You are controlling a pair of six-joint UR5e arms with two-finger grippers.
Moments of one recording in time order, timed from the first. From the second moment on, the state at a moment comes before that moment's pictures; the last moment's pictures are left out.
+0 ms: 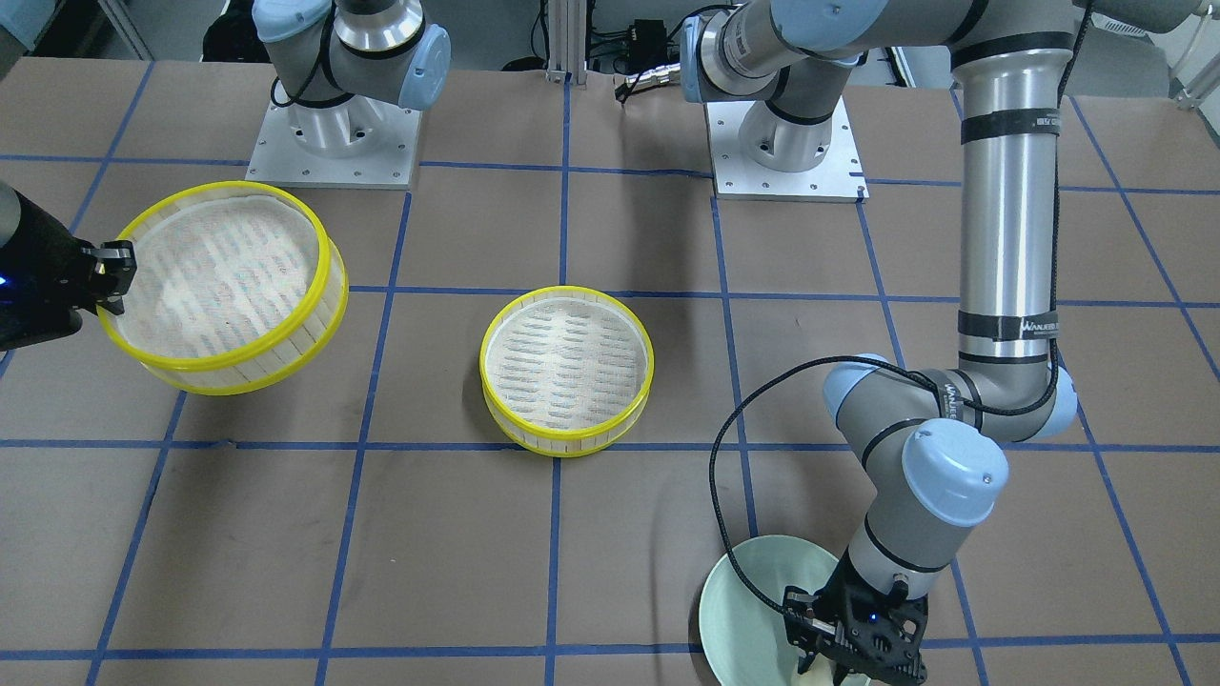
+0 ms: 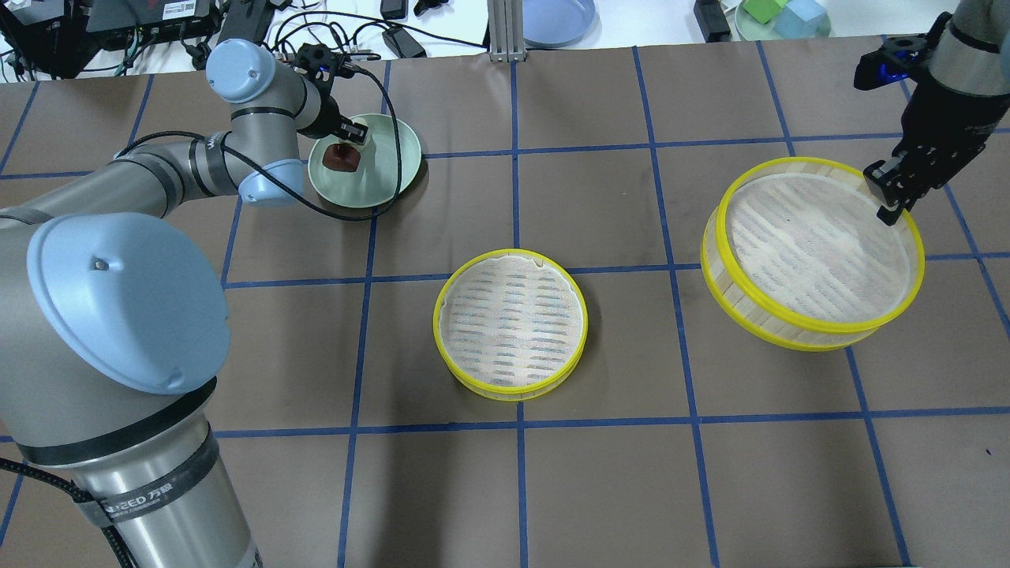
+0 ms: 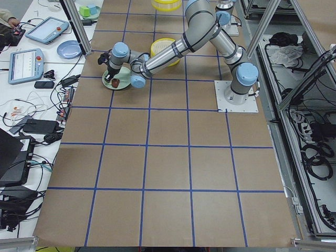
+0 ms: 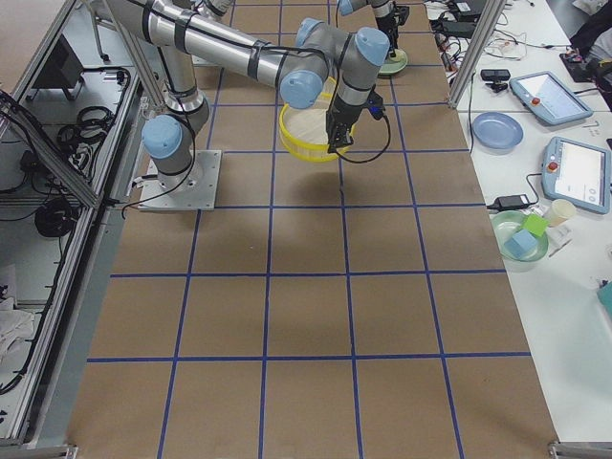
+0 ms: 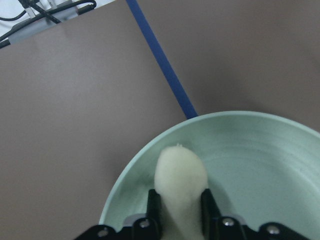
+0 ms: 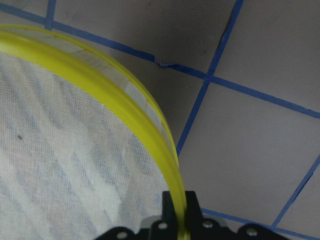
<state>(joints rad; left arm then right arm) -1.47 -2.31 -1.47 -0.48 1.40 0.51 1.24 -1.44 1.62 -1.58 -1.71 -0.65</state>
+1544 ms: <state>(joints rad) -1.75 -1.94 -1.63 -1.11 1.32 -0.51 1.25 -1.45 1.63 -1.57 -1.70 -0.64</state>
